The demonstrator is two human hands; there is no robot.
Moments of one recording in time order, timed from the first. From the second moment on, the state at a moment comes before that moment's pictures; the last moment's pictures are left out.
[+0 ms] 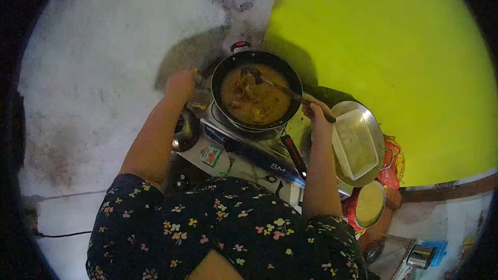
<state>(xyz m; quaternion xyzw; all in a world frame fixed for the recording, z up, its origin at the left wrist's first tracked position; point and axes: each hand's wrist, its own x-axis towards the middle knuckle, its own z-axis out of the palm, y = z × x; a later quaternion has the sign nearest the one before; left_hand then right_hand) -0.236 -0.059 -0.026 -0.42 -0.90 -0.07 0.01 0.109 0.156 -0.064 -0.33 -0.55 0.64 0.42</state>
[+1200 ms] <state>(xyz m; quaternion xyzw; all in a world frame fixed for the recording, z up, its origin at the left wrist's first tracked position) -0.253 -0.057 -0.052 -0.44 -0.89 -0.07 0.04 0.108 0.105 -0.034 -0.34 -0.57 0.56 0.49</state>
